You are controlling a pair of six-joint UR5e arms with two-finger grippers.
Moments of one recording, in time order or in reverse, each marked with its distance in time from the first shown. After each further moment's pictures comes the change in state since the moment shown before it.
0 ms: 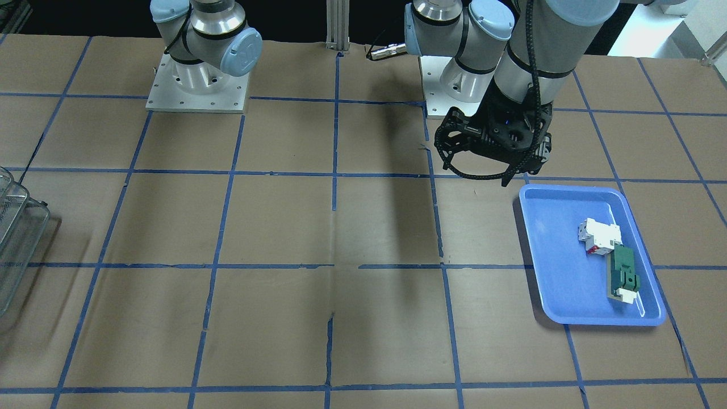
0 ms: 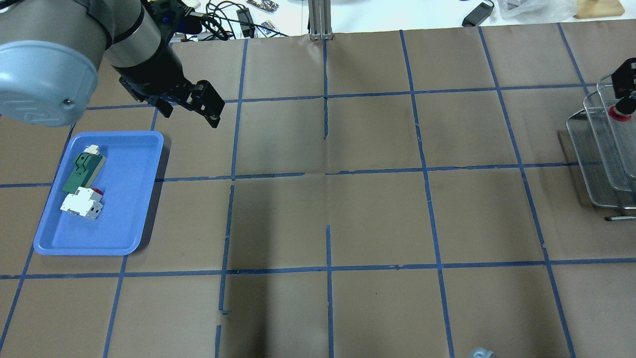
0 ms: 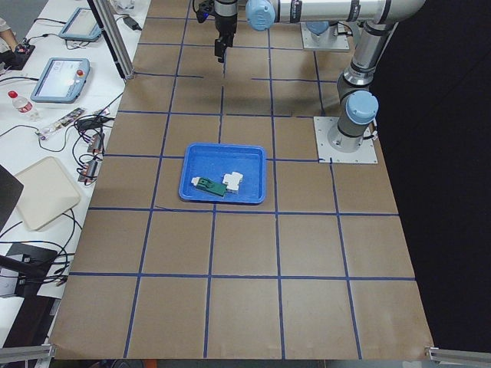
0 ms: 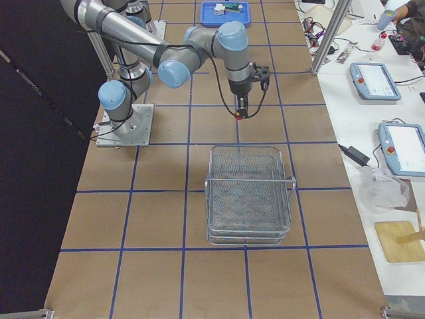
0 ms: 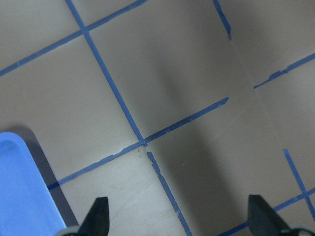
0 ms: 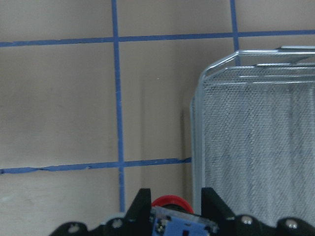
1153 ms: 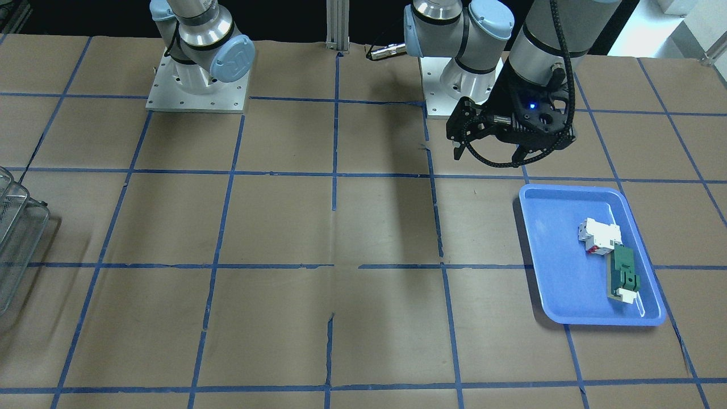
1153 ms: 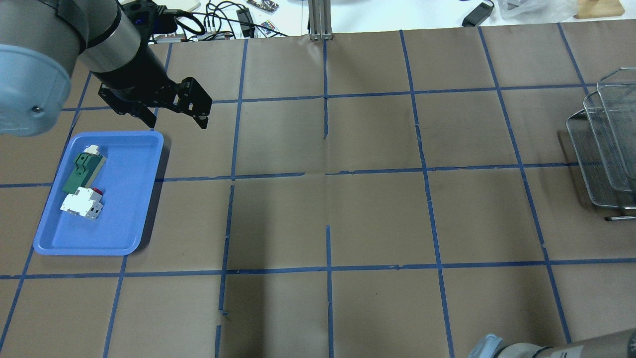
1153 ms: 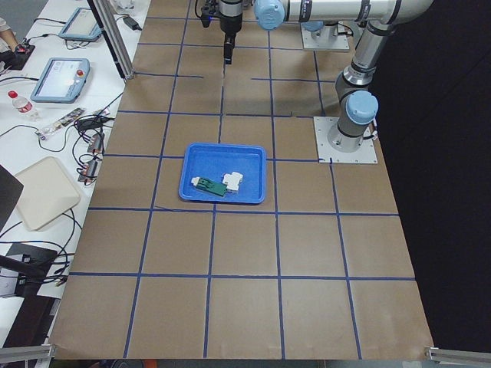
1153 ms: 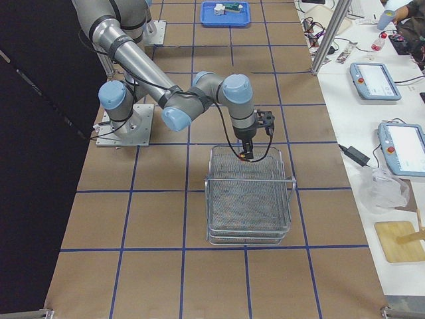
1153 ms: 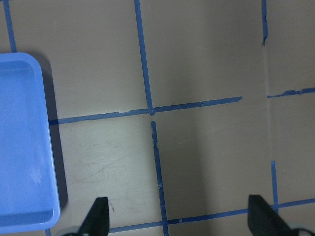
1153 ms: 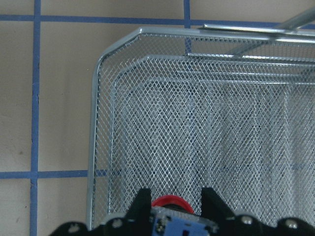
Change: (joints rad) left arm 0.020 0.050 -0.026 -0.017 0.000 -0.154; right arm -0.125 0.160 0.008 -0.155 0.001 -0.153
